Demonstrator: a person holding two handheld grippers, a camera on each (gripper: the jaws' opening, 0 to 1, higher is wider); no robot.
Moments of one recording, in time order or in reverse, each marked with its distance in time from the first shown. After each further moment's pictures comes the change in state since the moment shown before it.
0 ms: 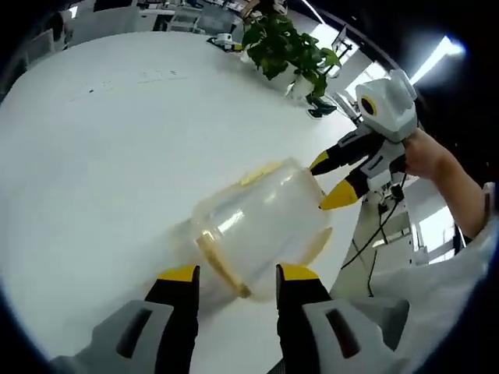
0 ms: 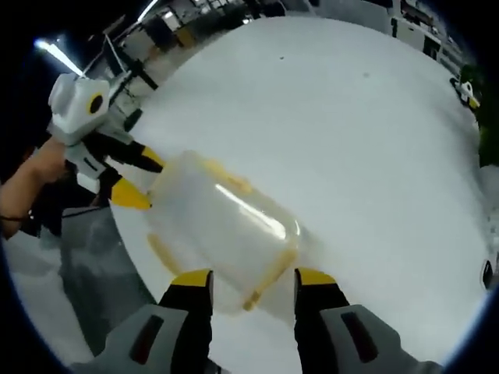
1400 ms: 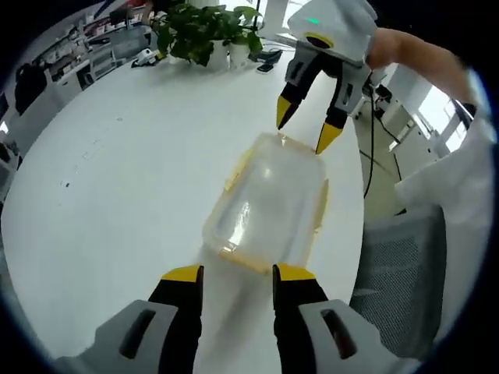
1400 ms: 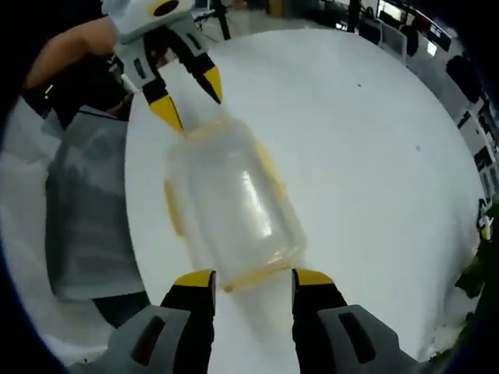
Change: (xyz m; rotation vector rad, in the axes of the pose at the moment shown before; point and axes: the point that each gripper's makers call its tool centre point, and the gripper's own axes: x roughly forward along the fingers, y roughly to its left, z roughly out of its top) left arm -0.016 0.007 0.016 0.577 0.128 0.076; right arm -0.010 0.001 0.002 -0.541 0.129 -0.006
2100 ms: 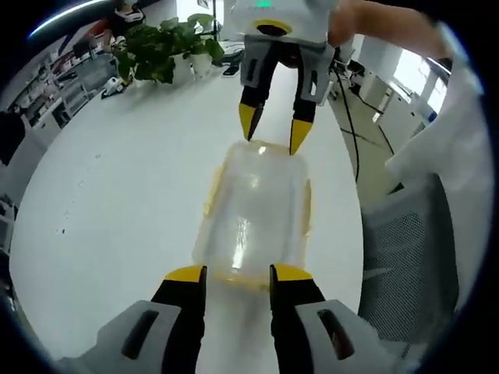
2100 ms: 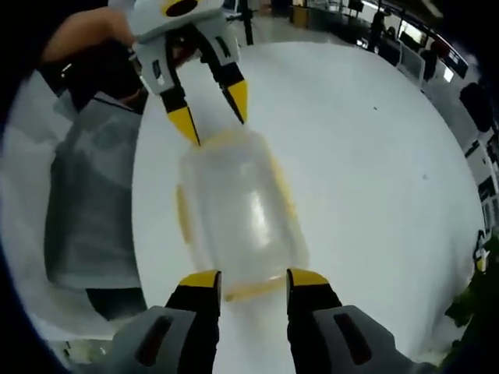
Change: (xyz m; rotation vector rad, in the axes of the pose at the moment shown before) left arm 0.006 -0.010 0.018 0.193 -0.031 -0.020; right arm -0.001 0.005 0.015 -0.109 -0.048 0.016
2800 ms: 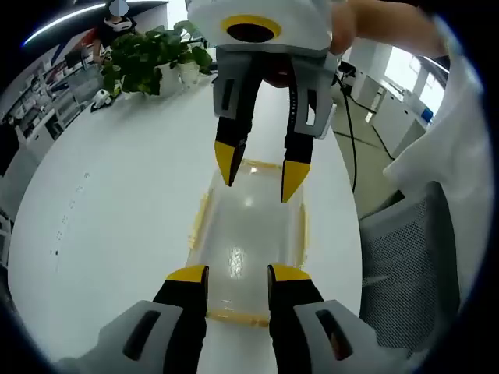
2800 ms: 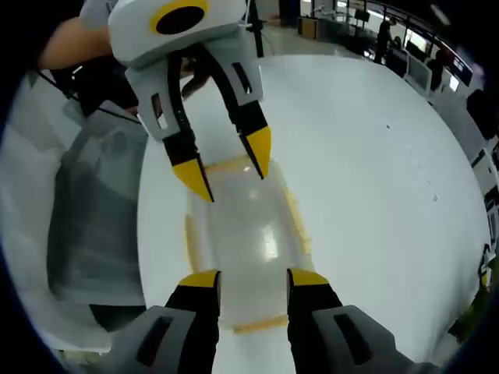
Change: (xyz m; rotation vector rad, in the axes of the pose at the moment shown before) left arm 0.020 -0.012 0.033 0.031 -0.050 -0.030; right arm 0.016 0.010 0.034 -0.023 -0.069 0.043
